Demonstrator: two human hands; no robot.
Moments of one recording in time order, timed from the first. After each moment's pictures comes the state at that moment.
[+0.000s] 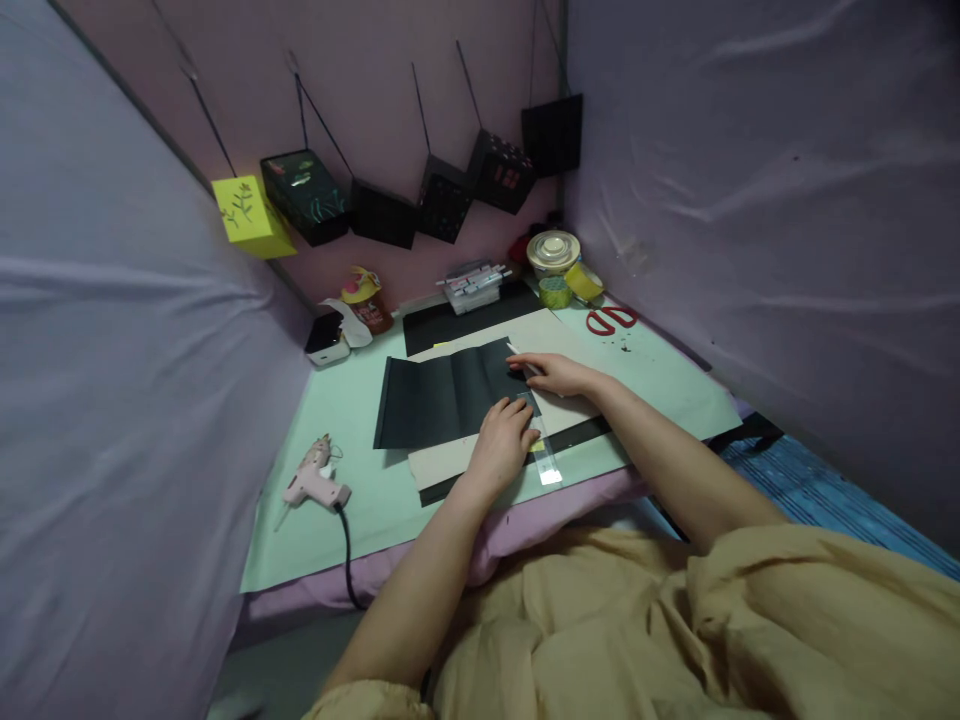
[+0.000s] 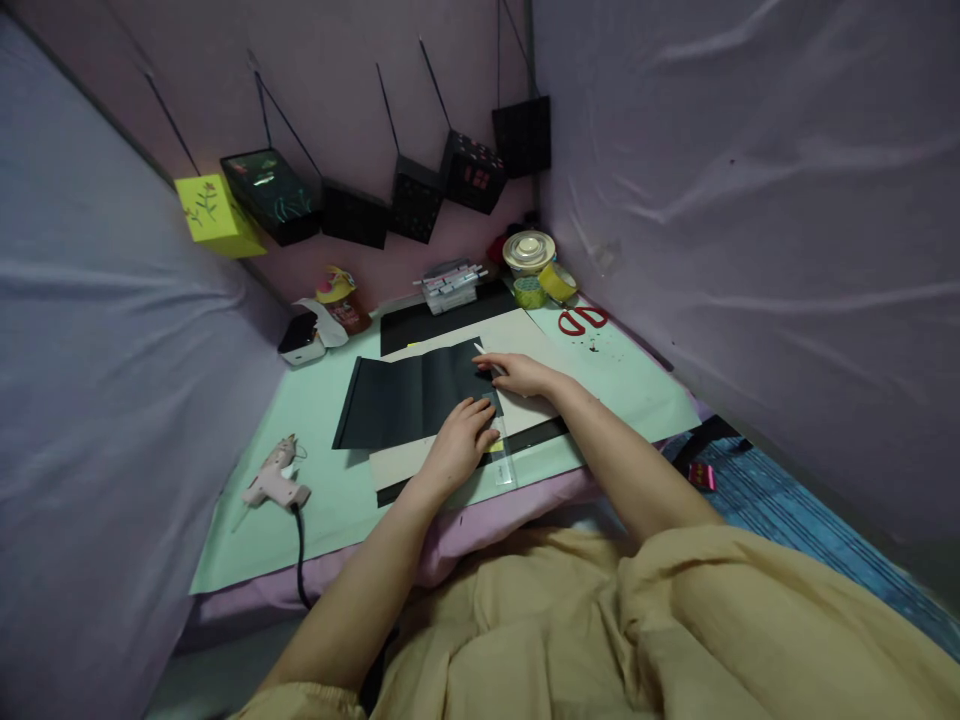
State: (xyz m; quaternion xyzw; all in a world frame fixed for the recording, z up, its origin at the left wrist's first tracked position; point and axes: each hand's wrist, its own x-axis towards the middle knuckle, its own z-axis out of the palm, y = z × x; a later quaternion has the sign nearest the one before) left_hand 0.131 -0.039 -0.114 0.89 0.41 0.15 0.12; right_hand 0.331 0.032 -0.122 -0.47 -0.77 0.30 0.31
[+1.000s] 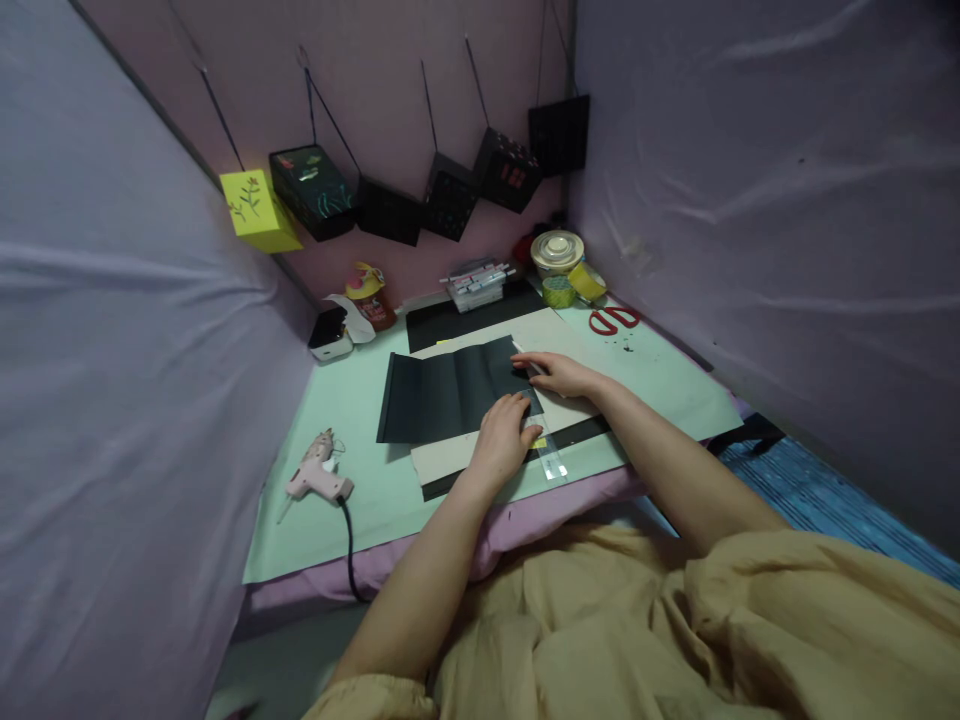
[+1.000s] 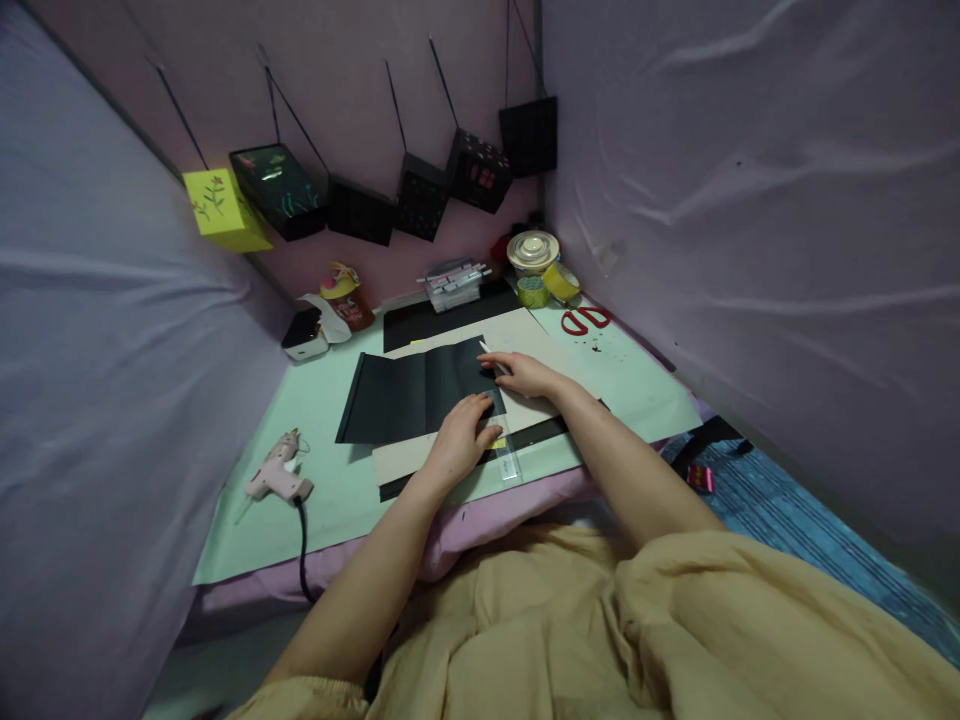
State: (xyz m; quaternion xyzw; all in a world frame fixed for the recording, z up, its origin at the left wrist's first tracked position) left_hand 0.131 -0.037 -0.121 0.87 0.43 0.19 0.15; right_hand 0.331 0.037 -0.132 -0.45 -0.76 0.31 0.34
